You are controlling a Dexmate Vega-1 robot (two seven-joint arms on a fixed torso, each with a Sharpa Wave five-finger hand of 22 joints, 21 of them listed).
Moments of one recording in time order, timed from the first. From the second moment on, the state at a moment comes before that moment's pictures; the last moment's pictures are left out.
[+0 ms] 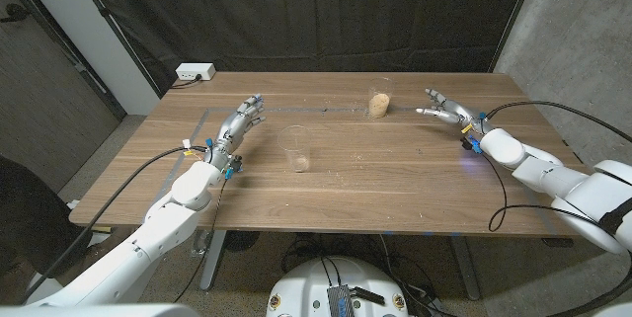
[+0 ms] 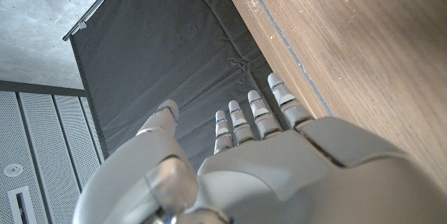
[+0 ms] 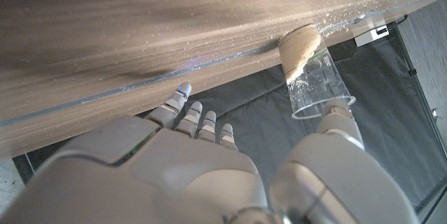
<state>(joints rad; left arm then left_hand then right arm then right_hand) 1.06 0.67 0.33 -1.52 -0.45 -0.38 0.10 0.40 0.08 0.46 -0.01 0.19 0.10 -0.13 0.26 0.21 0.17 -0.12 0.24 0.24 0.20 -0.04 0.21 0.20 0.24 0.10 0.30 0.20 -0.34 -0.61 -0.82 -0.42 -0.02 0.78 -0.10 0.40 -0.15 0.29 -0.16 0.27 -0.15 -0.09 0.20 0.23 -0.09 -0.01 0.21 0.26 -0.02 -0.03 0.18 0.19 0.10 0.04 0.27 0.18</state>
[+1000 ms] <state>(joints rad) 1.02 0.66 0.35 -1.48 -0.45 -0.37 0.06 0.39 0.09 0.46 -0.01 0.19 0.10 -0.13 0.26 0.21 0.17 -0.12 0.24 0.24 0.20 -0.04 0.21 0.20 0.24 0.09 0.30 0.20 -0.29 -0.60 -0.92 -0.48 -0.12 0.72 -0.13 0.43 -0.15 0.29 -0.16 0.27 -0.16 -0.10 0.20 0.23 -0.10 0.00 0.22 0.26 -0.03 -0.03 0.18 0.19 0.09 0.03 0.26 0.19</state>
